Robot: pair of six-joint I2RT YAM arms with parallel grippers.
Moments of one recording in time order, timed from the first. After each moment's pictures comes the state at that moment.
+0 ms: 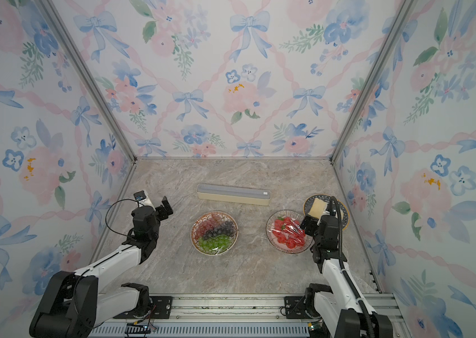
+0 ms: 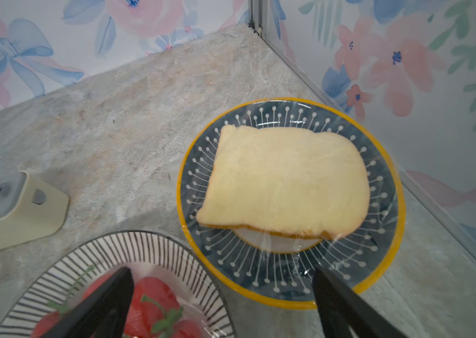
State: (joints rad) left arm -0.17 1.19 0.36 0.54 -0.44 -0.25; right arm -0.13 0.96 0.29 0.15 0.11 0.21
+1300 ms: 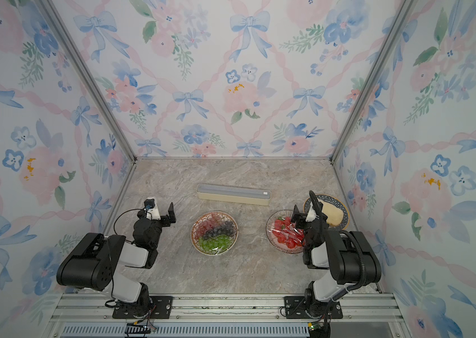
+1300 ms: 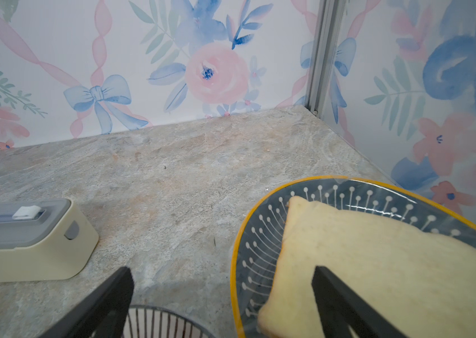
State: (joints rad) left arm -0.10 1.54 0.18 1.24 -0.17 0.01; right arm -0.05 1.59 0.17 1.24 0.05 0.10
